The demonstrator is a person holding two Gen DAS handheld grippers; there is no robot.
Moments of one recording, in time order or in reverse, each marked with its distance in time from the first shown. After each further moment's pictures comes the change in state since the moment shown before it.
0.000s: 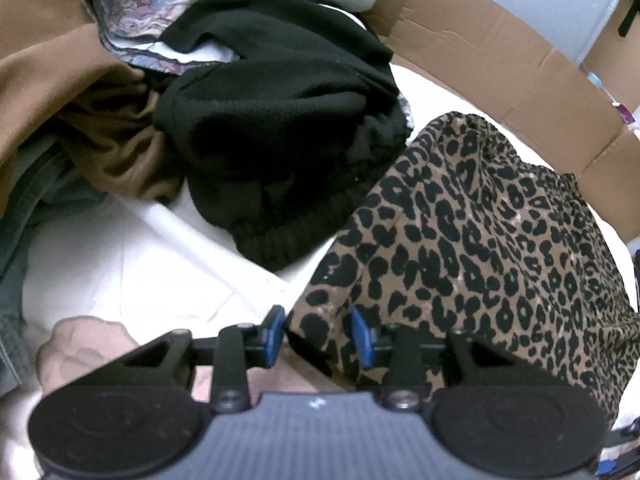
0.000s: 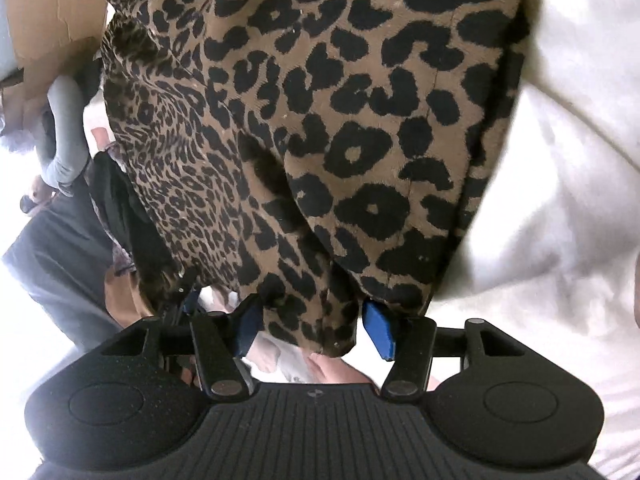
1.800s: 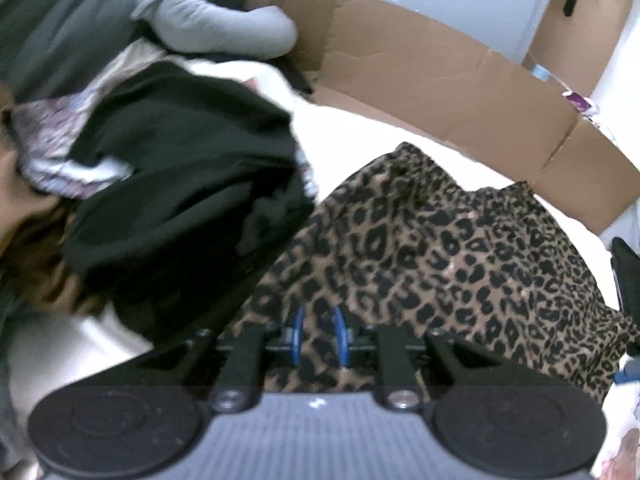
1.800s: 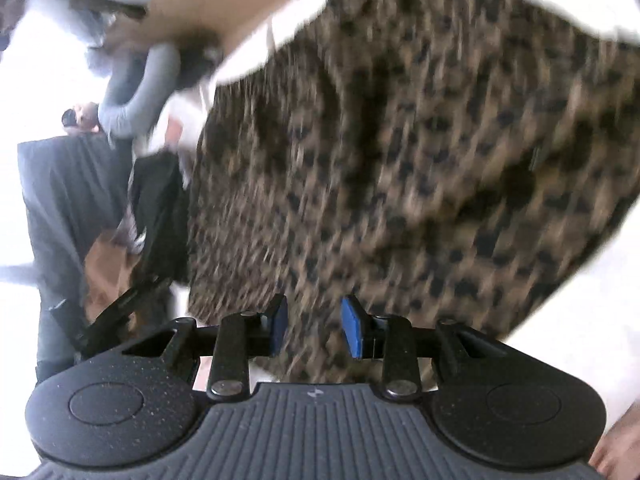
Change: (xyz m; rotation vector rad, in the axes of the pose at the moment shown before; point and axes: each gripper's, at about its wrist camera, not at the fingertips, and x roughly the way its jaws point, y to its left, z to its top) left arm -0.014 -0.078 0.052 0.144 -0.082 -0.042; right arm -0.119 0.090 0.046 -0.566 -0.259 -0.105
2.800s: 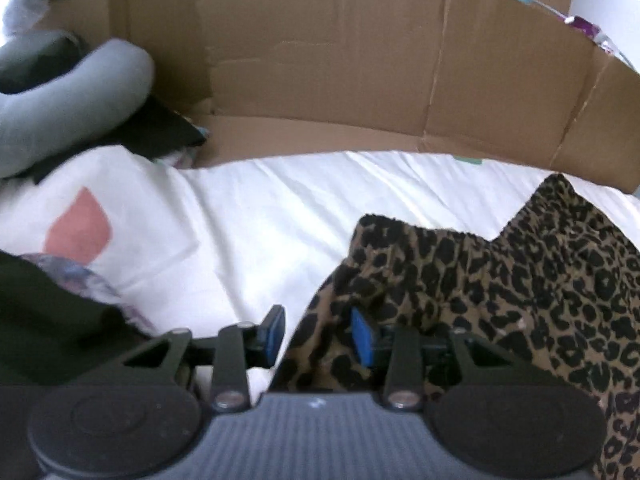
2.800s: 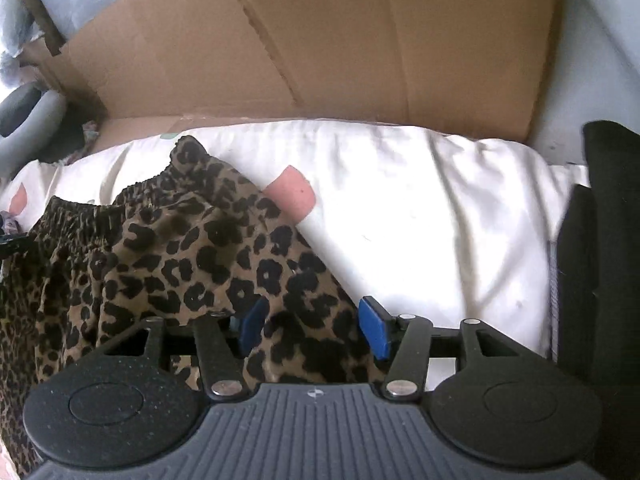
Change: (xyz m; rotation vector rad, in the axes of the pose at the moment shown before) left arm 0.171 -0.066 0.124 0.333 0.058 -0.011; right arm 0.016 -0.066 0.148 -0.318 -0.302 -0.451
